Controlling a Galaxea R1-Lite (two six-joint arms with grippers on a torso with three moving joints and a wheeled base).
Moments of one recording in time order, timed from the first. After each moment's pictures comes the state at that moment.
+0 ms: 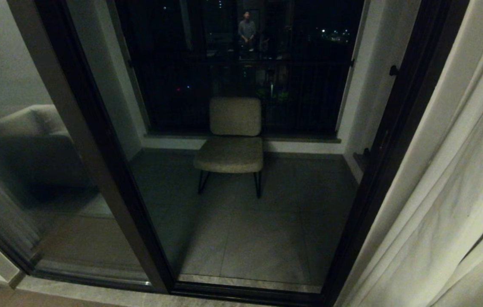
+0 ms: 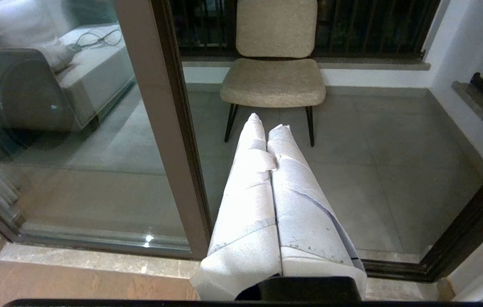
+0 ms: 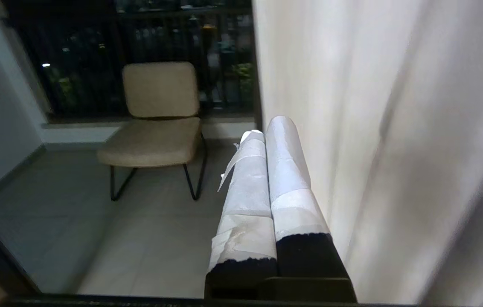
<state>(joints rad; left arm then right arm) 0.00 0.00 0.00 0.00 0.01 0.01 0.00 0.22 -0.26 -0.13 -0.08 0.03</state>
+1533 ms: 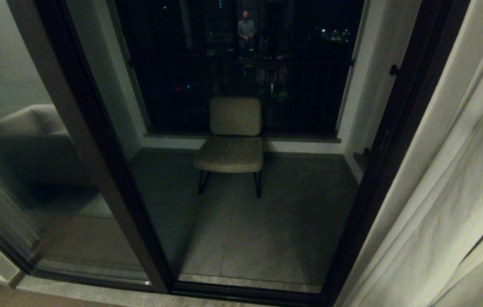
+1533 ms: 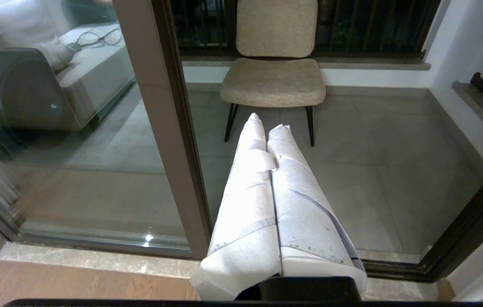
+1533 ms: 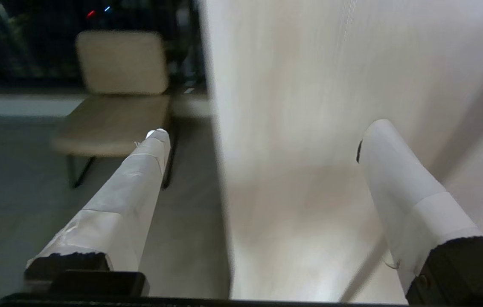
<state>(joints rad) 0.00 0.00 0.00 0.00 0.01 0.01 -0.16 1.15 -0.74 -0.44 0.01 -0.03</state>
